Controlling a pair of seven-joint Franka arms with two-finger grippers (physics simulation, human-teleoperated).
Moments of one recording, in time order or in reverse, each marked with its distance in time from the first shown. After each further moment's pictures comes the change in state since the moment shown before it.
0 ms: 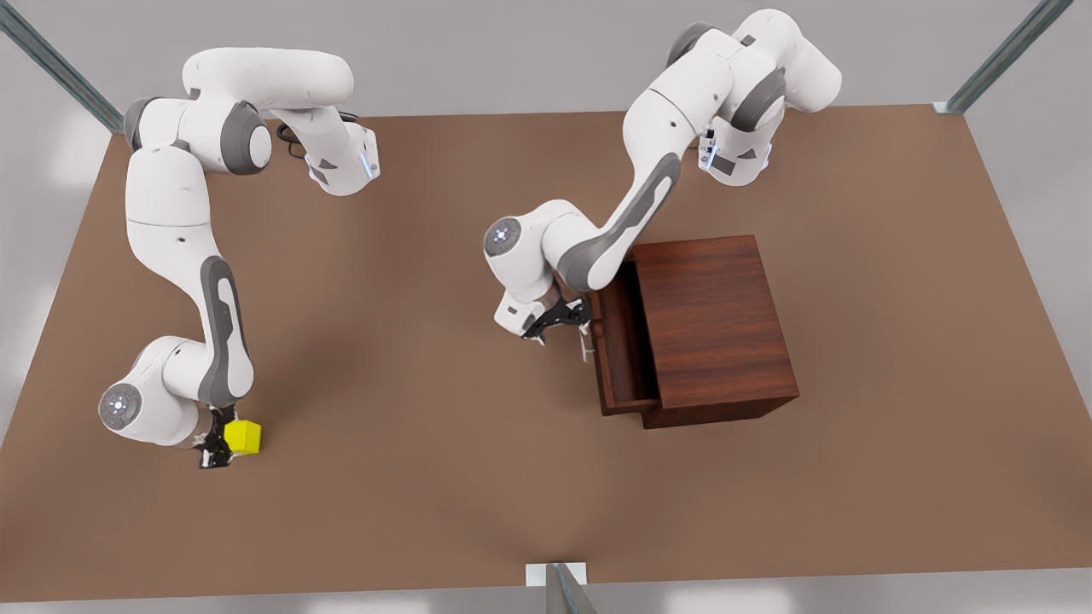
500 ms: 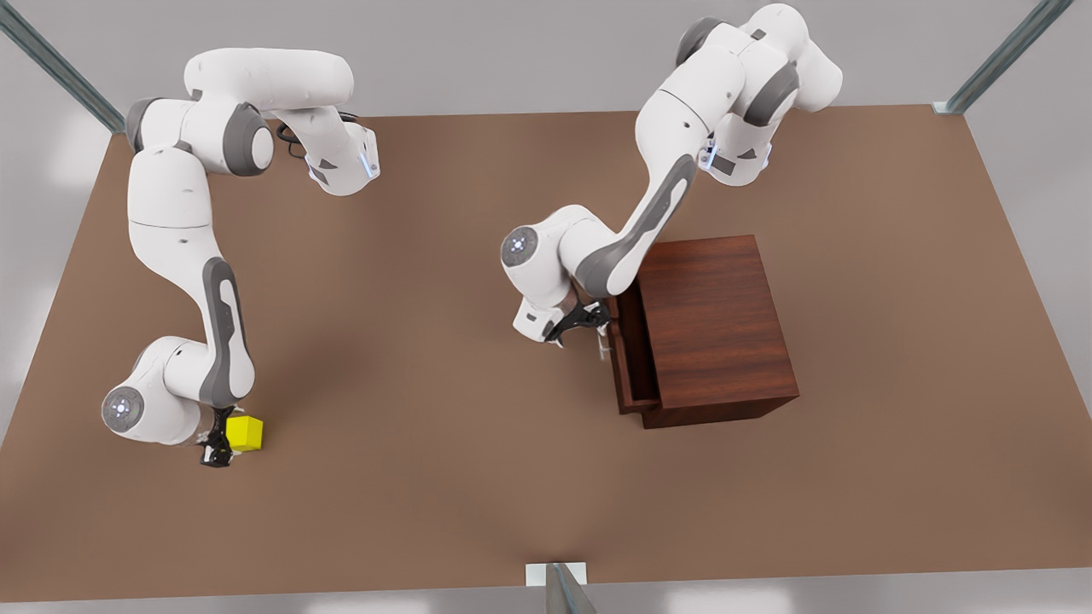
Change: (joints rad) left arm 0.043 -0.049 -0.001 -0.085 -0.001 0.002 0.005; right arm 0.008 0.006 -0.014 -0.005 -0.001 -0.039 -0.008
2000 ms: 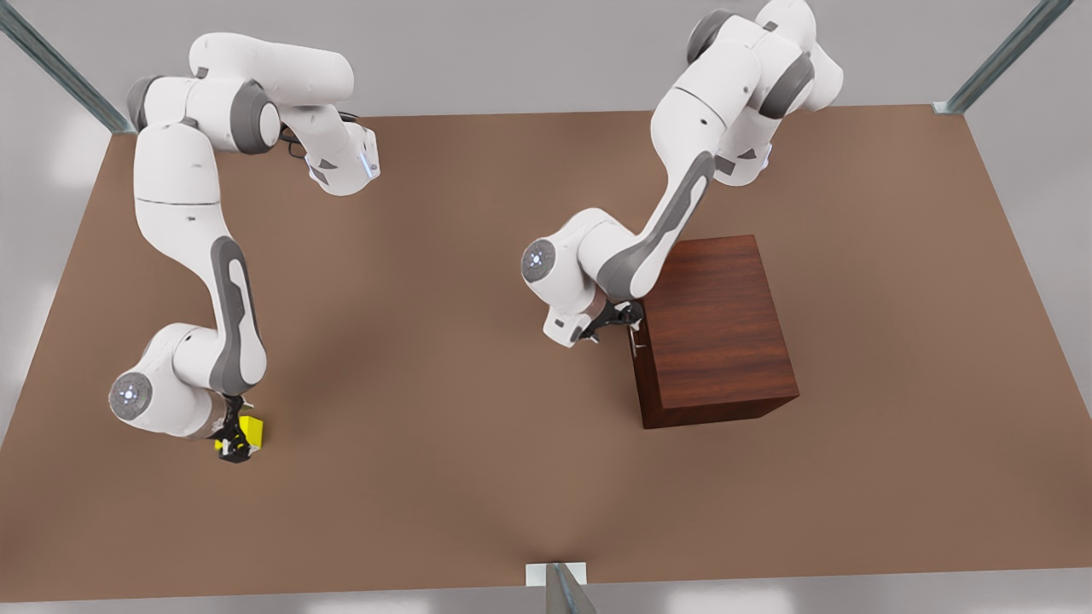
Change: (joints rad) left arm 0.049 -0.057 0.006 -0.087 0.034 -0.128 0.071; right arm 0.086 -0.106 -0.029 -0.082 0.055 -0.014 -0.174
